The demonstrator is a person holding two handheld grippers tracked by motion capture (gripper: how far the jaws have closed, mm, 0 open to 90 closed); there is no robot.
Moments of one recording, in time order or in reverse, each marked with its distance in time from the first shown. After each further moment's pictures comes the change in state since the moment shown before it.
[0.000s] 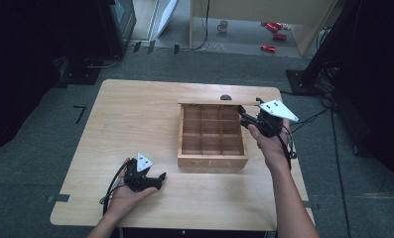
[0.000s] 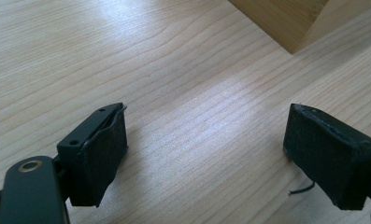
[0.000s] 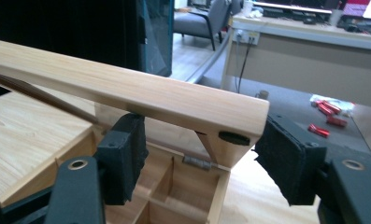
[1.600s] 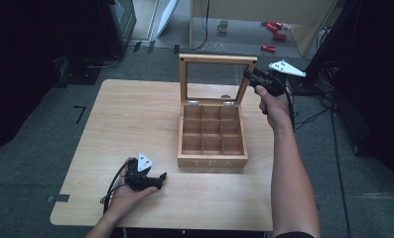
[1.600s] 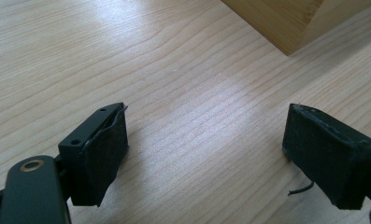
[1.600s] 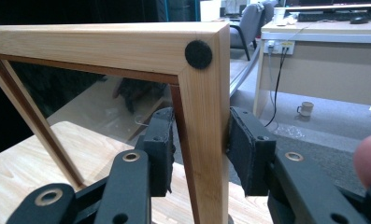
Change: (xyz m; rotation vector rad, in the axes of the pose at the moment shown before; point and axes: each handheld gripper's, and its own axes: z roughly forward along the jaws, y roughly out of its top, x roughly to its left) left arm -0.001 0.001 0.001 -0.001 -0.014 0.010; right arm -0.072 0.046 0.089 -0.036 0.158 0.115
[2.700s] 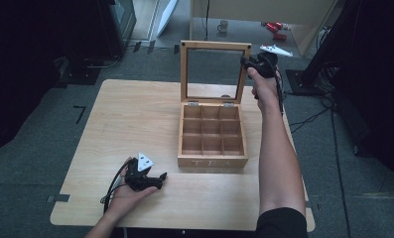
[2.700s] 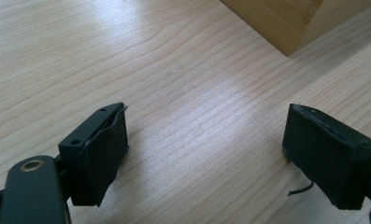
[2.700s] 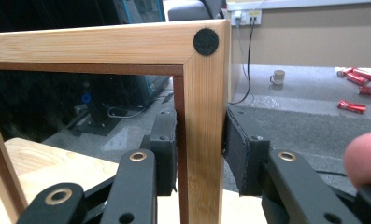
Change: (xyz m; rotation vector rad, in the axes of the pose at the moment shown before) left arm 0.000 0.000 0.000 -0.003 -0.001 0.000; right arm -0.016 0.020 0.064 0.102 -0.148 0.105
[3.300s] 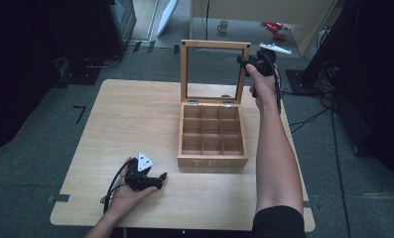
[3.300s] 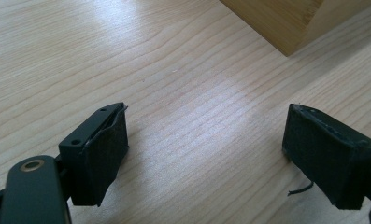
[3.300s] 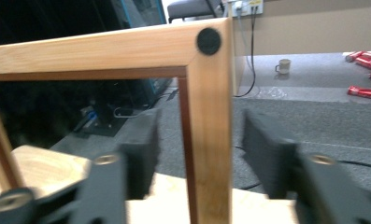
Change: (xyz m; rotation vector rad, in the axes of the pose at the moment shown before) left arm 0.000 0.000 0.000 -0.001 0.000 -0.002; right arm 0.000 0.002 0.007 0.027 0.016 0.059
